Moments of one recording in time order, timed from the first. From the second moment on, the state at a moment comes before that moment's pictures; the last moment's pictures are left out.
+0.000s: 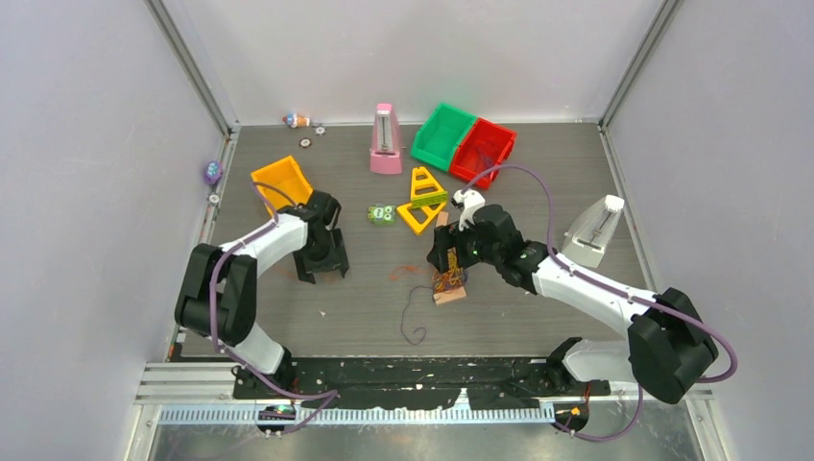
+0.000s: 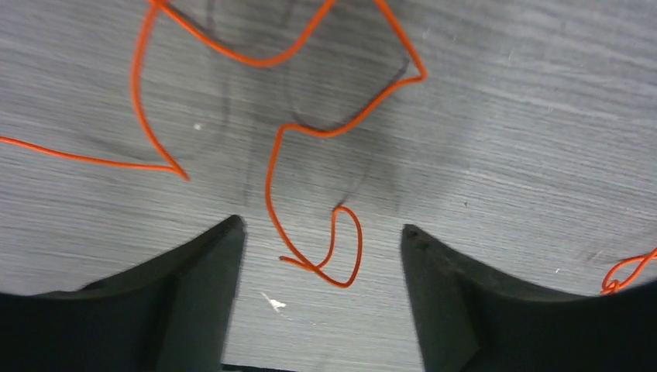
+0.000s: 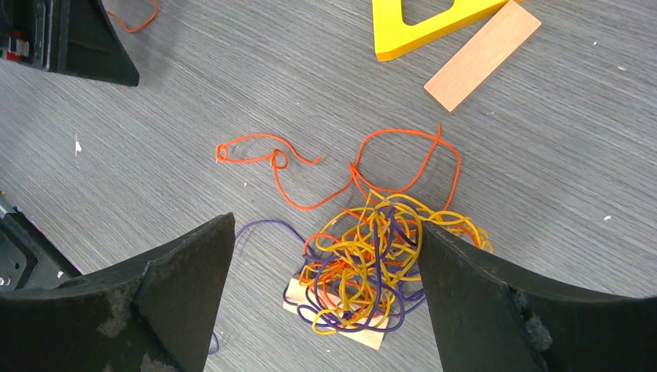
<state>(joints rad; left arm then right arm) -0.31 1.60 0.96 -0.76 -0.11 -0.57 0.66 1.26 0.72 -0.05 -0.10 0.29</state>
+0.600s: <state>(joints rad) -0.55 1.52 0.93 -0.71 0.01 -0.63 0.66 1.23 0.69 -0.05 -0.10 0.29</state>
